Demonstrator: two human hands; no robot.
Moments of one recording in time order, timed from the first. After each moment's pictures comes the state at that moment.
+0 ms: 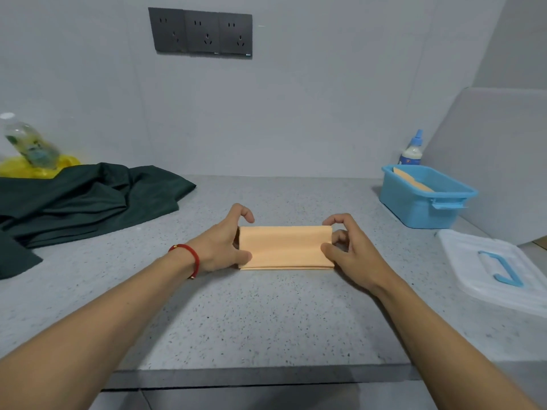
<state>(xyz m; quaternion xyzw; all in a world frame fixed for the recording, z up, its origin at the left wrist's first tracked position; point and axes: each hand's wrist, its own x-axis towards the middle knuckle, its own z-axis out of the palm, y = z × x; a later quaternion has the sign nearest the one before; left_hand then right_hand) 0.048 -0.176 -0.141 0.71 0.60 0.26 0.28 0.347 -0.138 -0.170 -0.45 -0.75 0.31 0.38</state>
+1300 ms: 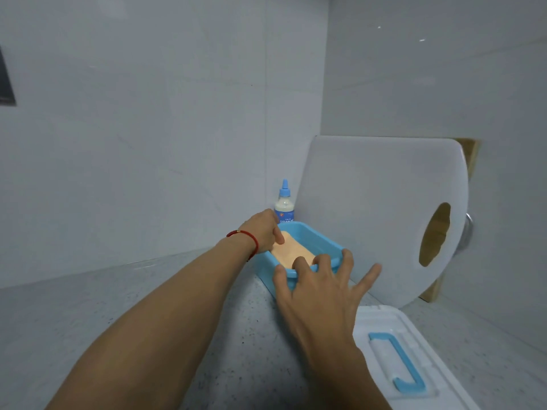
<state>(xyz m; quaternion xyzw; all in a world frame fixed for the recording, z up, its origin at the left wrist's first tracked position) 0.403 0.166 -0.082 0.84 0.50 0.20 0.10 0.477 -0.030 -0.122 -0.81 -0.54 -0.14 0.19</state>
